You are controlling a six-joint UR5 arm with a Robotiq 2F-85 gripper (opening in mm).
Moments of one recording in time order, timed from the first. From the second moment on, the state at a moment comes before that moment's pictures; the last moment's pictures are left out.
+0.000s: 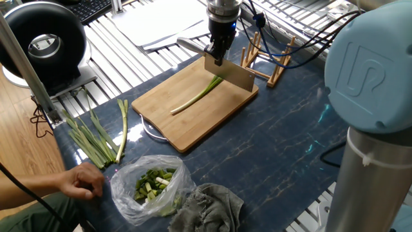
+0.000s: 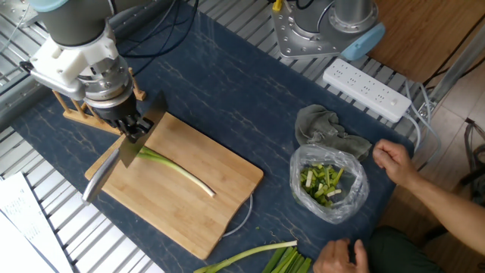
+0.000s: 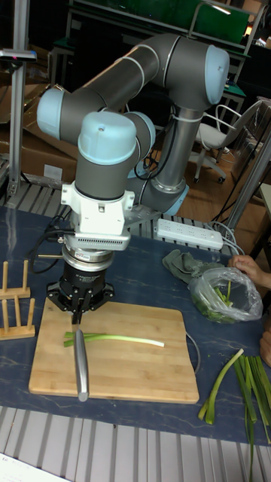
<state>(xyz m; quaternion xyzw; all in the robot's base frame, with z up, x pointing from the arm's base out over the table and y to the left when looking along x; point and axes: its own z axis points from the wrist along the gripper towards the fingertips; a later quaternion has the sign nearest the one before) 0.615 -0.078 0.077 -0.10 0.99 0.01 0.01</state>
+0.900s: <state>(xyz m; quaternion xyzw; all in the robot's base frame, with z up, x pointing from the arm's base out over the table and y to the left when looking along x) 0.635 -0.069 0.065 -0.10 0.99 0.02 0.03</state>
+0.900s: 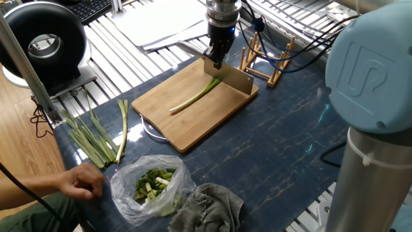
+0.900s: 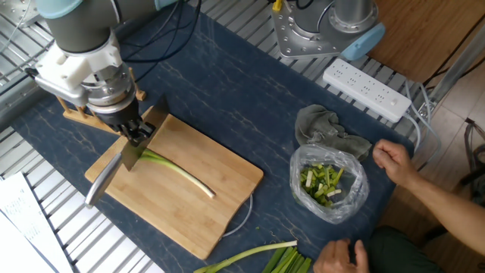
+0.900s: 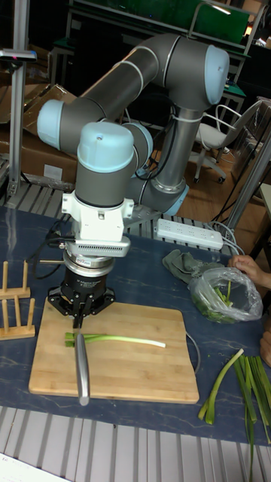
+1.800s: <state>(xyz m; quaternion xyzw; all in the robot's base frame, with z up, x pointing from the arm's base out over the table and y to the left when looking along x) 0.672 -0.077 0.073 -0.11 0.99 -0.02 0.06</state>
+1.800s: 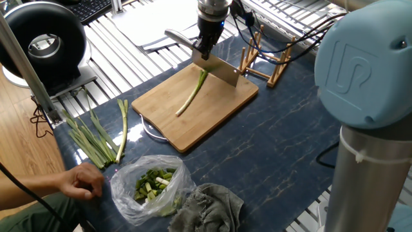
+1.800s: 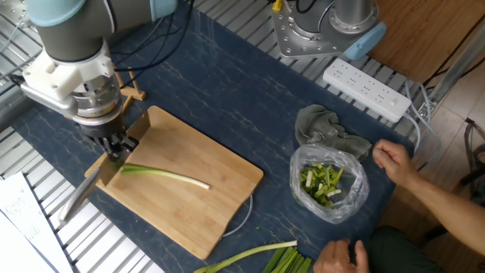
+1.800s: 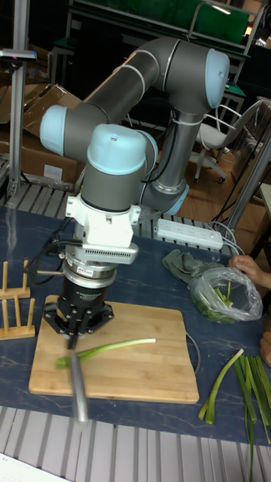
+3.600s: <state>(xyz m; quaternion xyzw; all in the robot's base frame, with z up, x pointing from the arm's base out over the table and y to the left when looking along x) 0.643 -0.064 0.083 -0.14 0.99 0.00 0.03</state>
